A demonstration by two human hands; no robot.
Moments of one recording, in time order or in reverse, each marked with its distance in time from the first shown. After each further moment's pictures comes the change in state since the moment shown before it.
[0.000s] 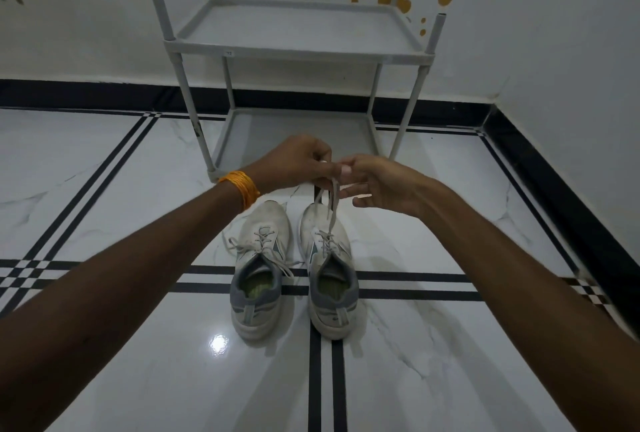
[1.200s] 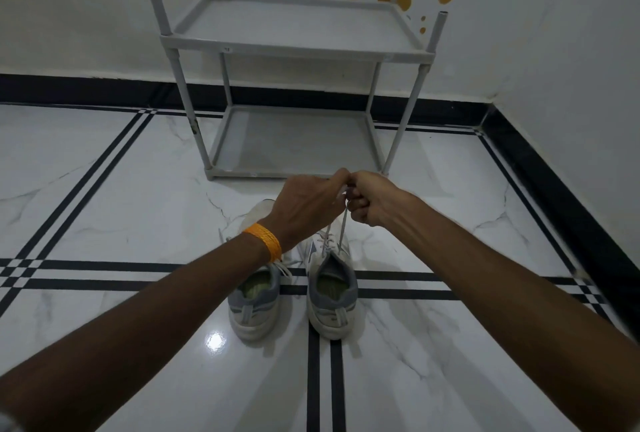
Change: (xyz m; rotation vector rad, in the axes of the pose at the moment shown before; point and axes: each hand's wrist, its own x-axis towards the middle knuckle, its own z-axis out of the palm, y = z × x) left_hand -0.019 -0.031 0.066 0.815 0.441 0.411; right_hand 0.018 0.013 0.036 0.273 0.394 0.273
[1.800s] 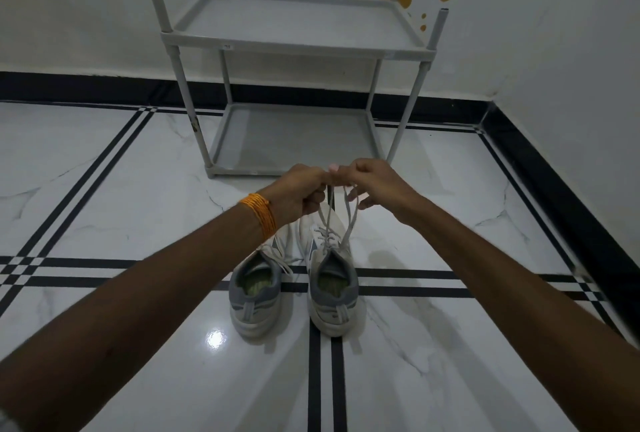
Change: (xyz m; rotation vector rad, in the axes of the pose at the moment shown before) left_hand 0.027 -0.009 -0.019 -1.351 -0.431 -1.206; right_hand -0.005 0.003 -0.024 -0.600 -0.052 -0.566
